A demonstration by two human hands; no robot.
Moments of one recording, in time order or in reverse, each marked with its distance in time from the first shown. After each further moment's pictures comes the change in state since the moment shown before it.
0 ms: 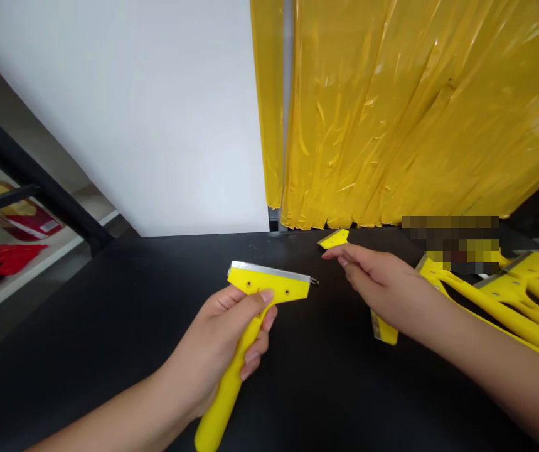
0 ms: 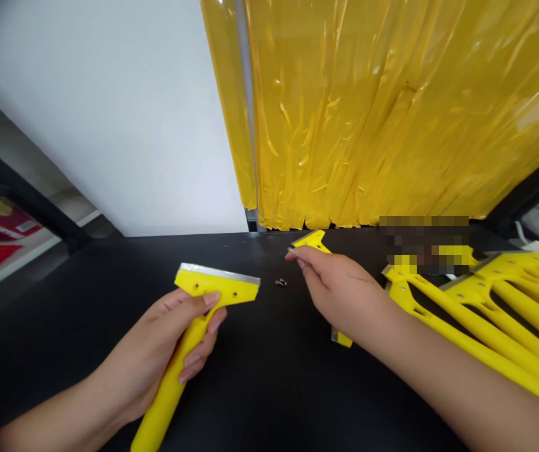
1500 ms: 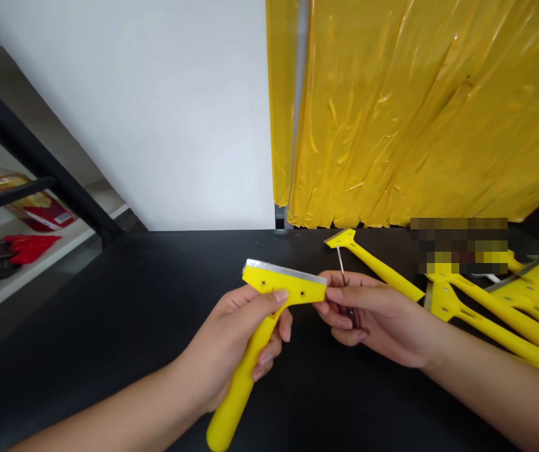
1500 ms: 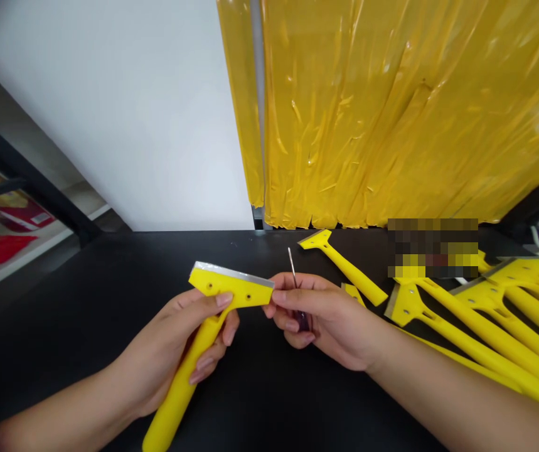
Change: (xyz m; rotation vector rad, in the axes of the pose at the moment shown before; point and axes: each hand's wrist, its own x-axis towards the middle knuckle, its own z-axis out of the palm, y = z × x) left_hand -0.002 -0.002 0.004 -0.098 -0.076 -0.022; right_hand -0.015 -0.027 0.021 1.534 -0.598 0.383
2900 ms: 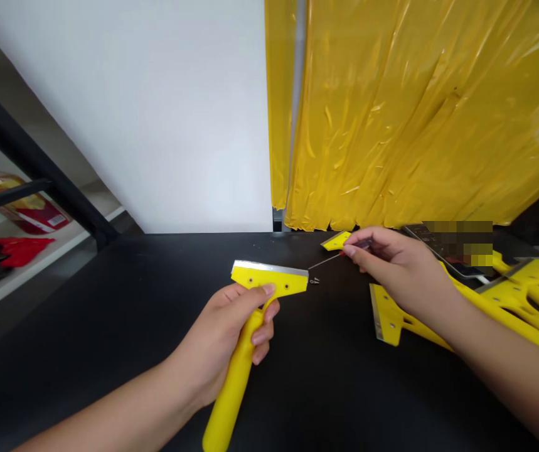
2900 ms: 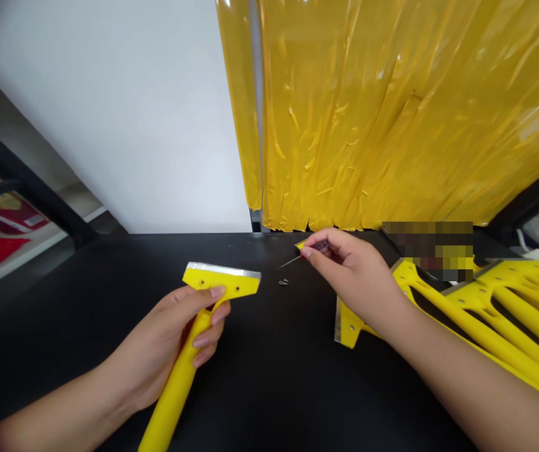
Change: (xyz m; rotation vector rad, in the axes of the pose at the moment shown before) left_hand 0.003 0.004 -0.010 0.012 0.036 0.015; right_hand -0.004 -0.042 -0.032 -1.304 0.641 -0.553
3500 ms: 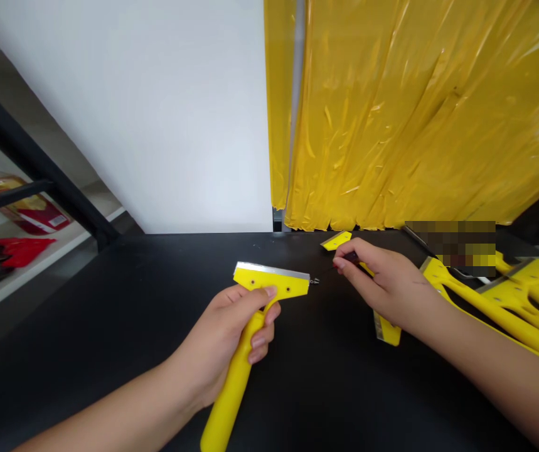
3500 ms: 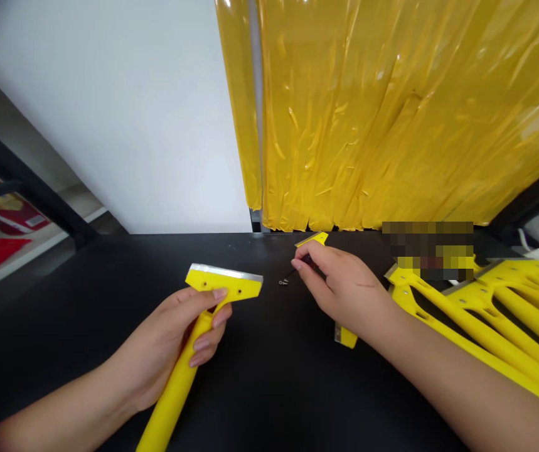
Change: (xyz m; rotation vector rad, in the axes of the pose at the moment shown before) left_hand 0.001 -0.002 0.000 0.004 0.001 -0.018; right_hand -0.007 0.000 0.008 -0.244 -0.093 -0.220
